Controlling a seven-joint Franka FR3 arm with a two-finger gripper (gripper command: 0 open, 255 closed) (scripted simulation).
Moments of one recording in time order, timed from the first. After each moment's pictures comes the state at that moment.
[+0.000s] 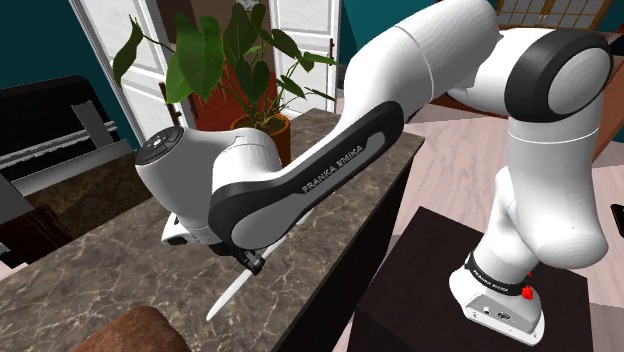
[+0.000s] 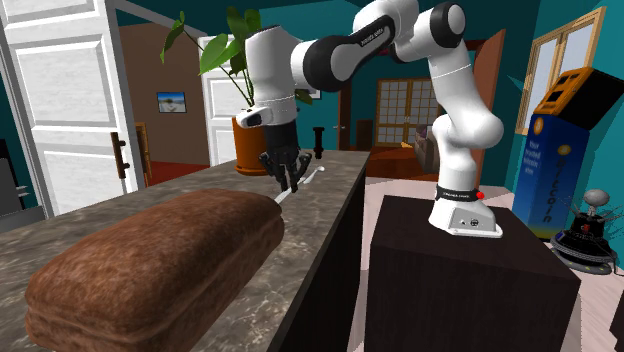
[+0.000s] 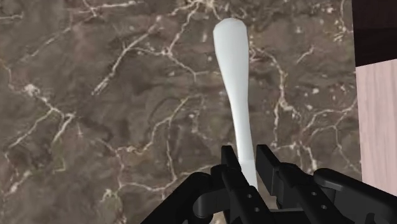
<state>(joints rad) 0.45 0.38 0.40 -1.70 -0.26 1.86 -0.61</state>
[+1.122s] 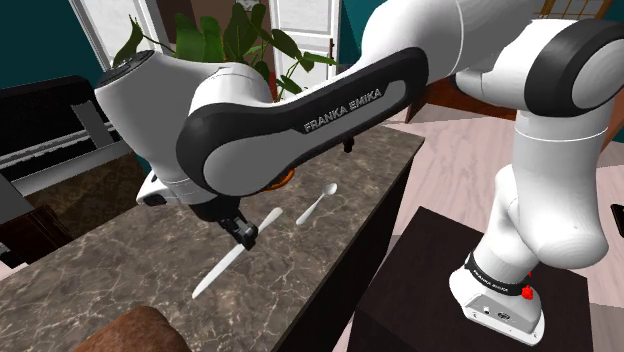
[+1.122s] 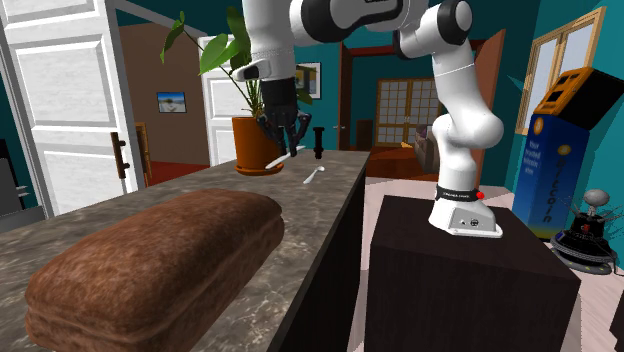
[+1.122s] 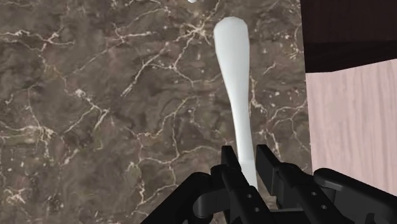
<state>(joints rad) 0.46 0.33 0.41 -1.55 -0.23 1.66 -0.65</state>
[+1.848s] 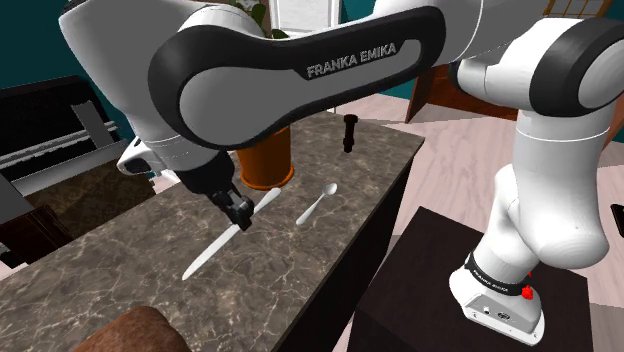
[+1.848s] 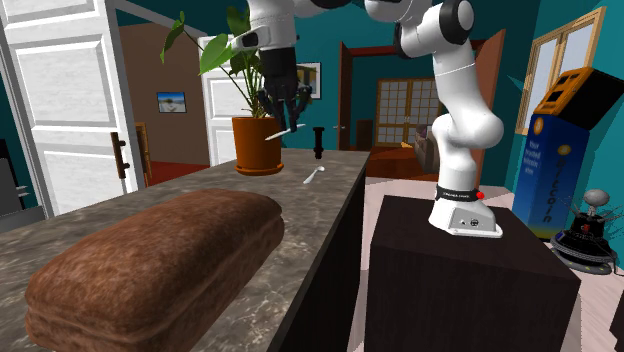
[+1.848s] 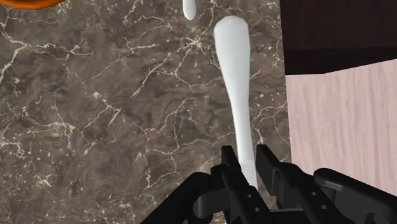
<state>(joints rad) 0.47 0.32 0.42 -1.41 -0.23 1.52 -0.67</state>
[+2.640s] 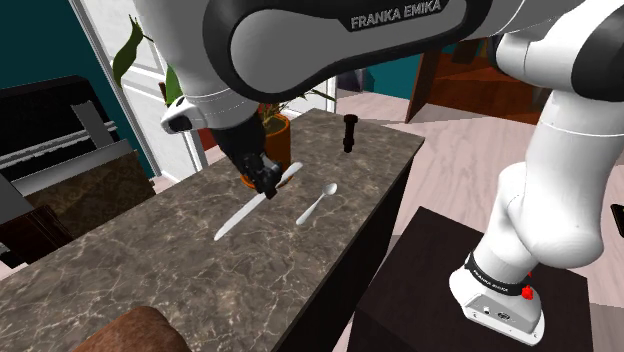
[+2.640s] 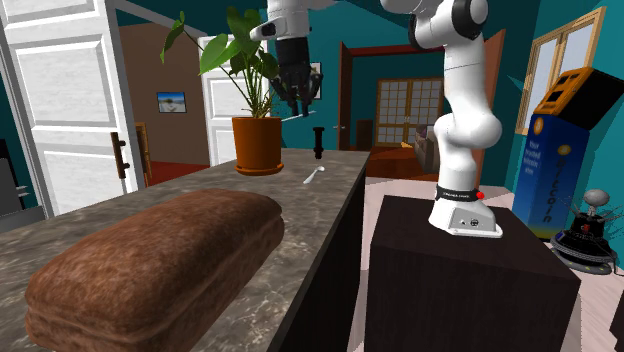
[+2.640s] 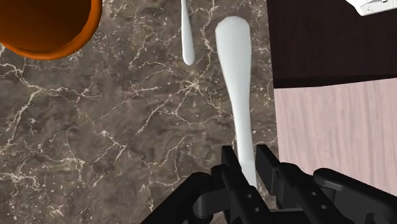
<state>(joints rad) 0.38 0.14 0.39 -1.56 -0.17 1.52 -0.78</state>
